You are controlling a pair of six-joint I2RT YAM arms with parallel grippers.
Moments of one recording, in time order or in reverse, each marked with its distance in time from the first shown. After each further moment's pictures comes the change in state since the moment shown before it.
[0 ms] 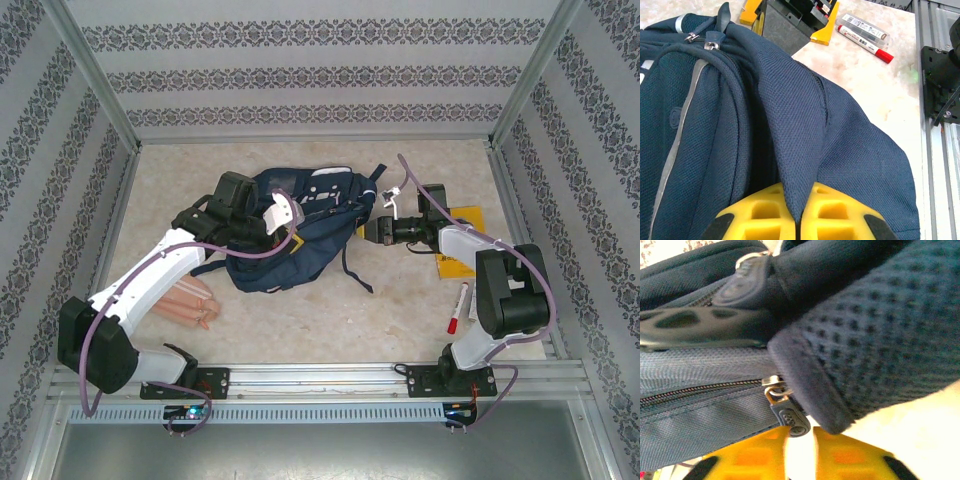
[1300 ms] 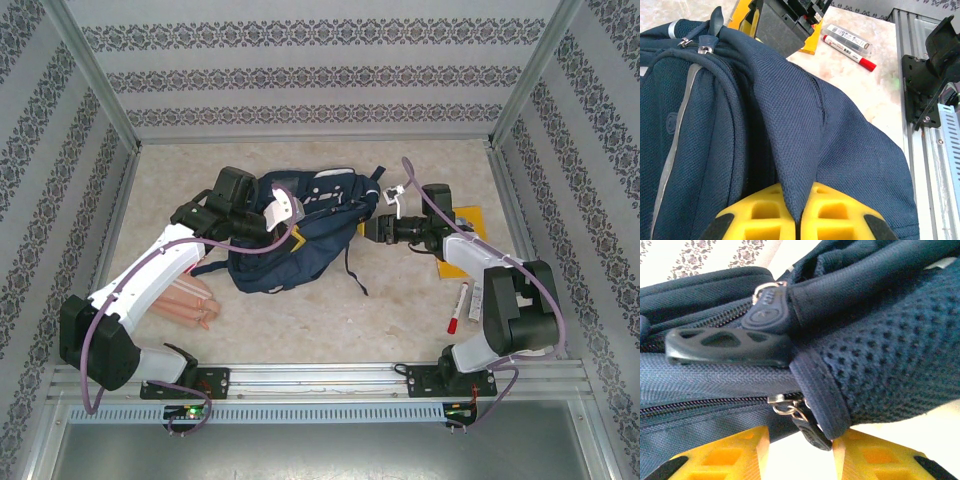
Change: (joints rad) left arm 0.006 0.014 0.056 -0.053 0.064 0.007; right arm 0.004 -0.111 -0.054 0.077 0.082 0.045
